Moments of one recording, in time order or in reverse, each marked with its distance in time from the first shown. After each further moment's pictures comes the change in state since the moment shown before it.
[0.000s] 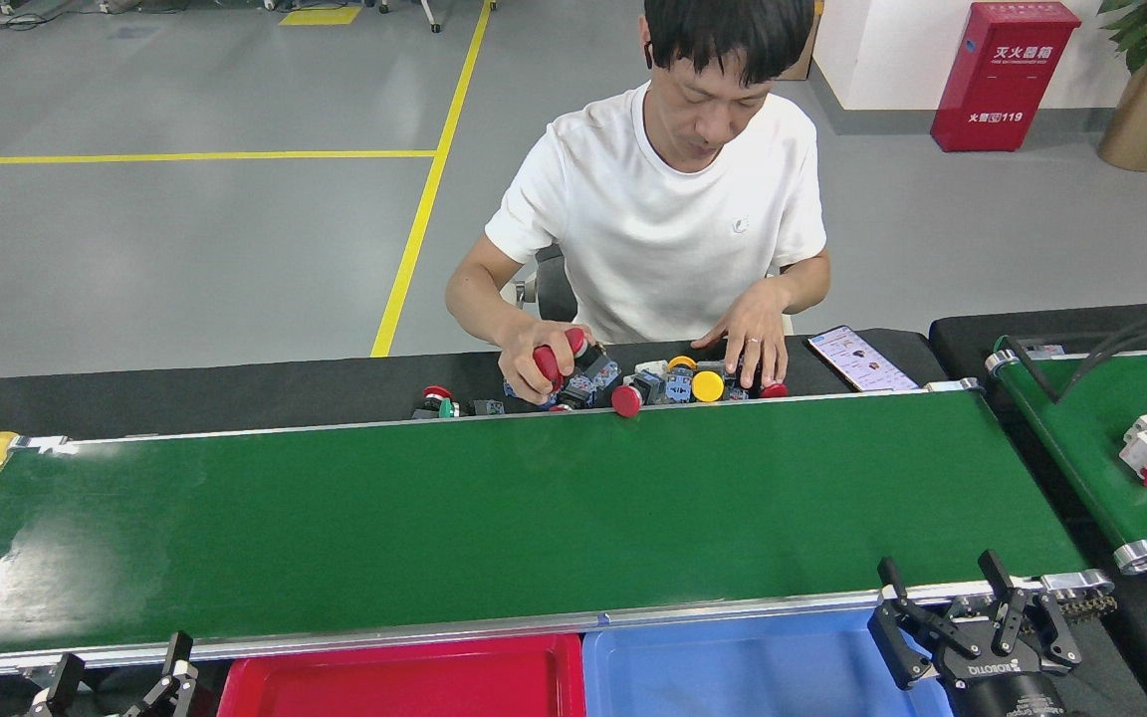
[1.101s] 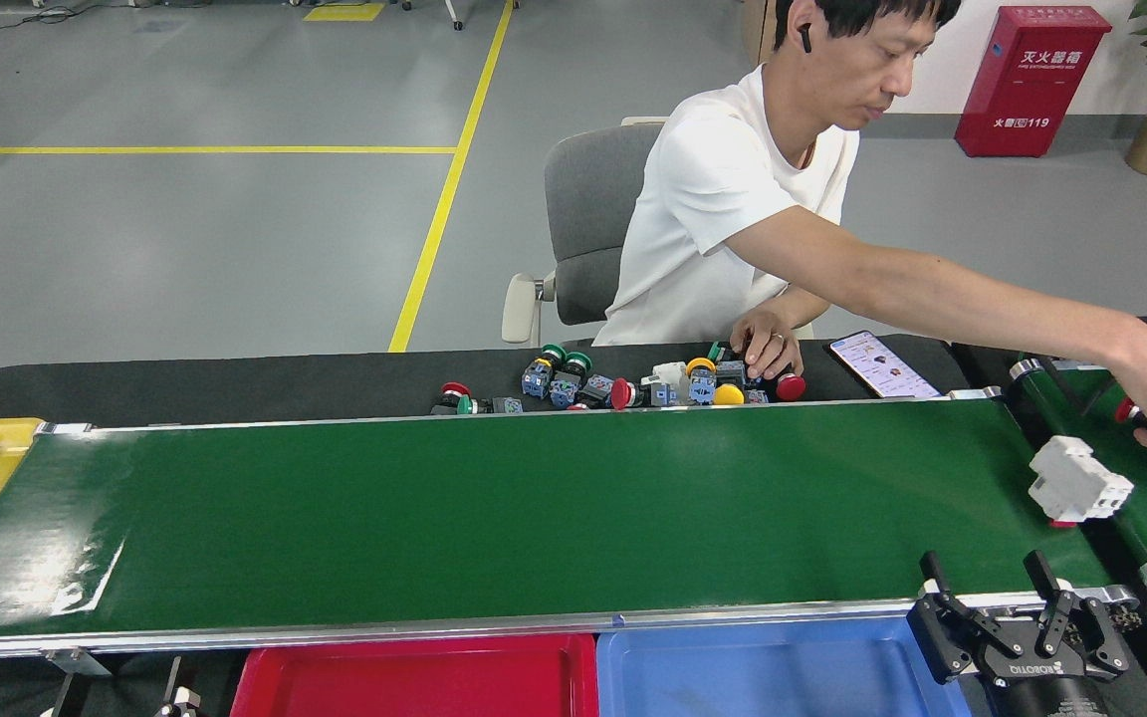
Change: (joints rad) left arm 0.053 -0.008 -0.028 -0.001 0.020 -0.093 0.068; right arm 0.018 0.031 -0.106 0.000 -0.002 -0.010 -0.005
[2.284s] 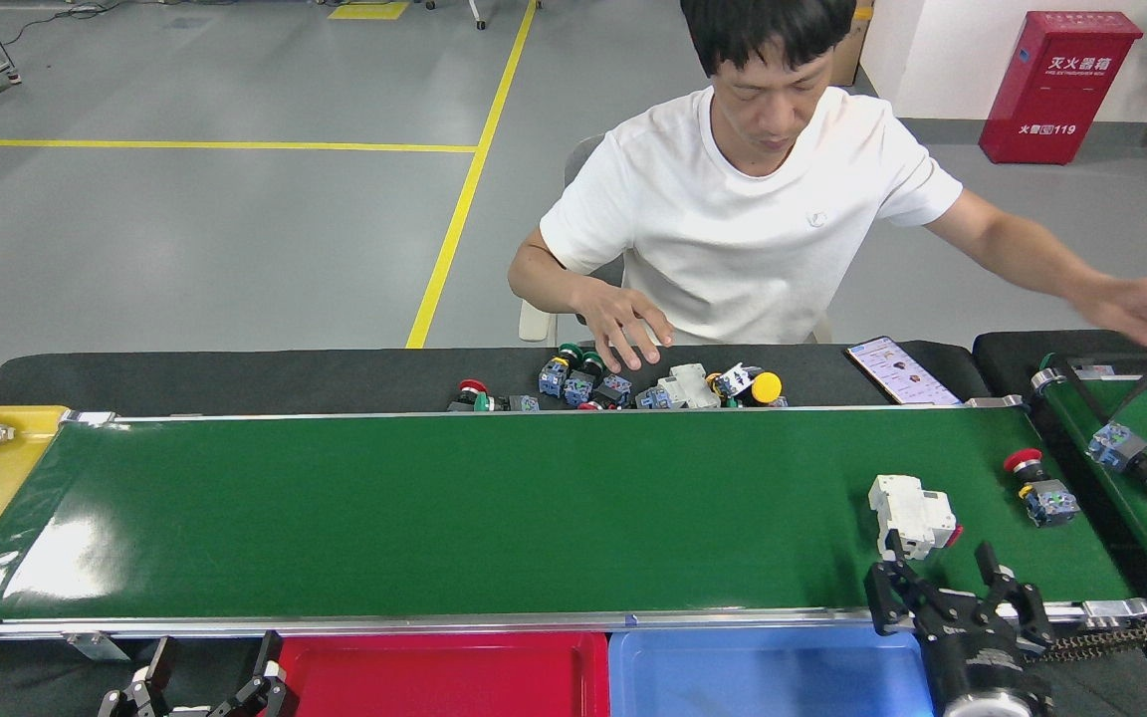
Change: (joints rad) left arm -0.061 -0.022 -0.132 0.000 -0.104 0.033 -0.023; right arm -0.229 0.172 0.054 0.255 0.136 0.139 0.101
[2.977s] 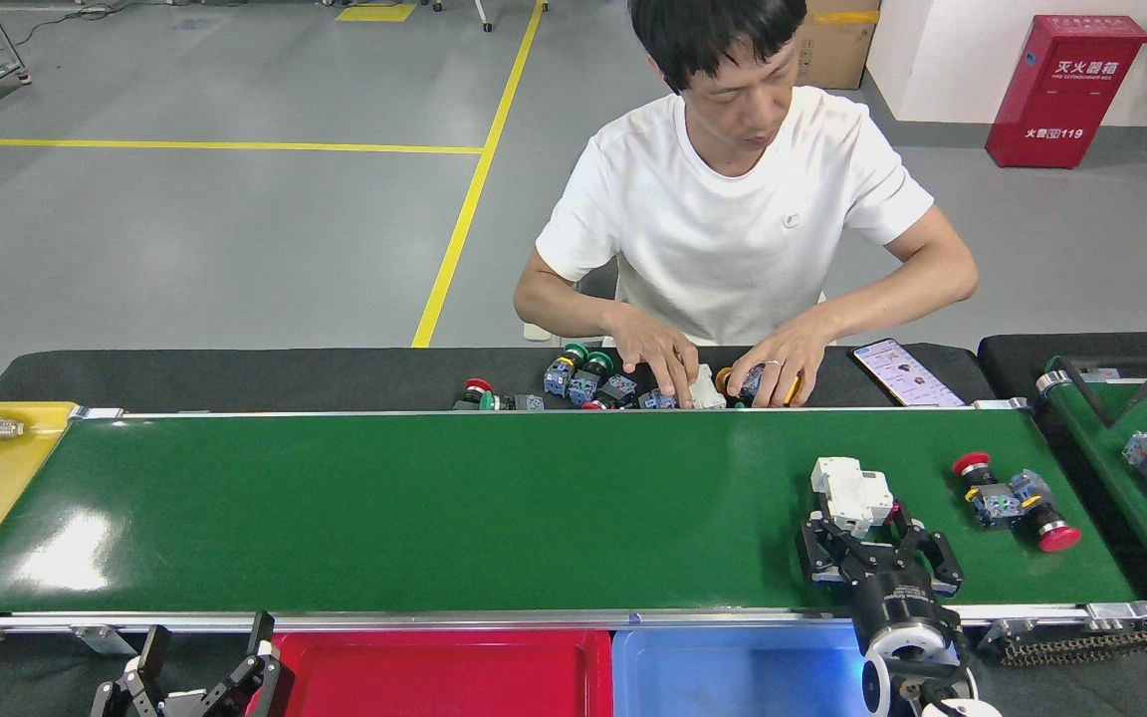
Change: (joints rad) left arm -0.026 -0.012 -0.023 0.000 -0.001 0.123 0.009; right arm -0.144 0.024 0.071 0.161 -0.001 -0.051 0.006
